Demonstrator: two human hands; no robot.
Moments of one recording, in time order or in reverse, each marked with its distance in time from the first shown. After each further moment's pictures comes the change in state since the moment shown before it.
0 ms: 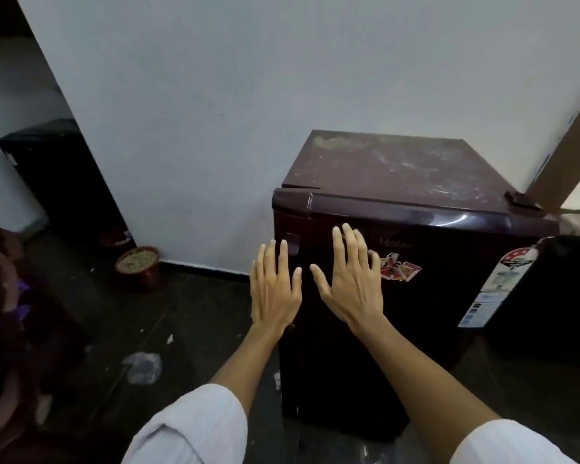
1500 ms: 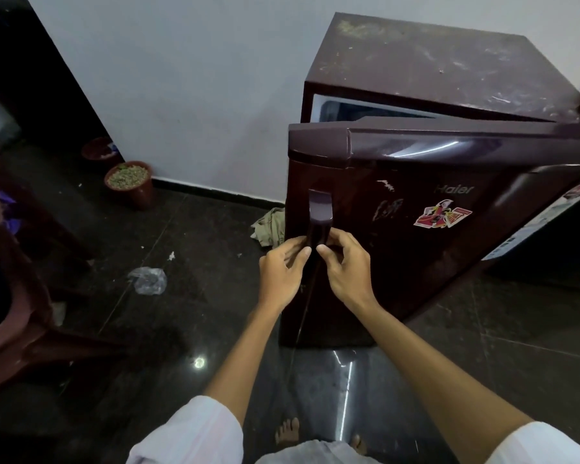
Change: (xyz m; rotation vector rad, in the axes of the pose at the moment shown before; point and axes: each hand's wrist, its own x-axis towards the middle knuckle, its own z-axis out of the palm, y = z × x) left_hand -0.084 -0.034 -0.008 -0.905 -0.270 -0.430; right_hand -0.083 -0.049 0.039 0.879 -0.199 0.354
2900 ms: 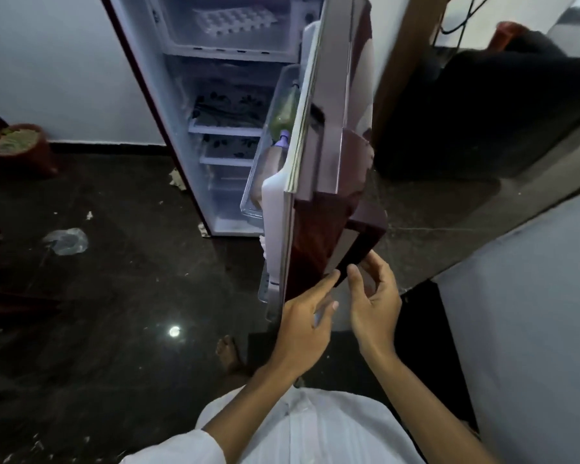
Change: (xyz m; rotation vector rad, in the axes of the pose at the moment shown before) left_hand -0.413 0.042 0.256 0.055 -0.414 0.125; right_hand -0.372 0.076 -0.305 0.182 0.483 0.421
